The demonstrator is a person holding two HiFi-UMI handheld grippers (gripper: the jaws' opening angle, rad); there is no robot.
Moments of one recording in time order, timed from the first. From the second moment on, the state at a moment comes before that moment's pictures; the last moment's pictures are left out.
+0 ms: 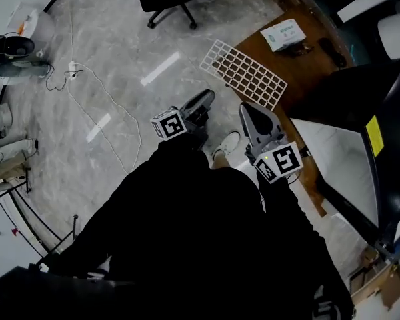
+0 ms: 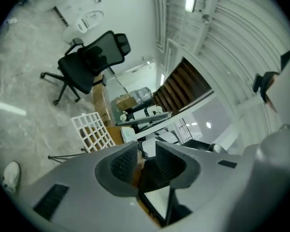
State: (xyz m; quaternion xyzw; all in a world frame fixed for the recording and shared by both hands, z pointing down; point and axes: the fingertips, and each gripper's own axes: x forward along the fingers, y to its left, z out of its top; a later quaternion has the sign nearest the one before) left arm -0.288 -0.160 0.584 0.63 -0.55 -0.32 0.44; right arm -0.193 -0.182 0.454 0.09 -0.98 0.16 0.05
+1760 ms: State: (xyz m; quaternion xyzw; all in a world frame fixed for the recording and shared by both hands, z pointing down) left arm -0.391 -0.256 0.696 0.51 -0.50 -0.50 0.50; right arm -0.178 -0.242 0.585 0.25 -0.91 0.30 0.12
